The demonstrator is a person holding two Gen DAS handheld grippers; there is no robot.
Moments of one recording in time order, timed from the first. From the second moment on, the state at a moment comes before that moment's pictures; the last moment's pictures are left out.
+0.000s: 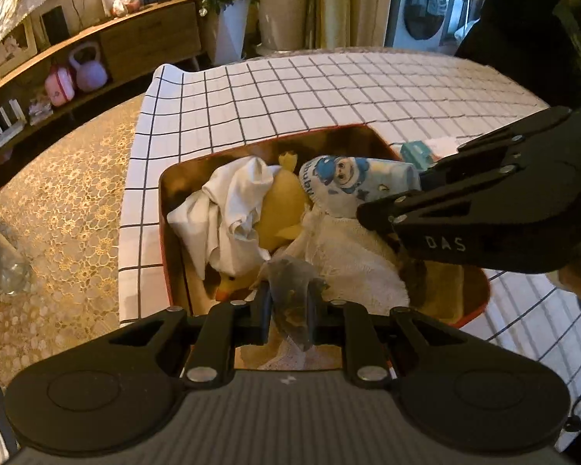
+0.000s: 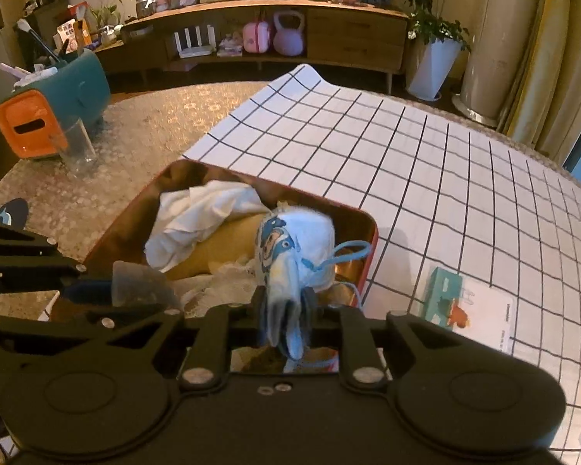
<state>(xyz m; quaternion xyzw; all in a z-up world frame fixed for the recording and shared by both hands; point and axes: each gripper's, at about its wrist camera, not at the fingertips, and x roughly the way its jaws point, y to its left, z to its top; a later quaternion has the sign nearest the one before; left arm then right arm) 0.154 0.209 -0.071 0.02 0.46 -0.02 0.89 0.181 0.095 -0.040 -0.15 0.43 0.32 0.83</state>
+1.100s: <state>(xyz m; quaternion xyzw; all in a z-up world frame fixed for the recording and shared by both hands) 0.126 0.183 -0.032 0.03 0.44 -0.01 0.90 0.142 0.051 0.006 -0.11 0.38 0.35 0.85</state>
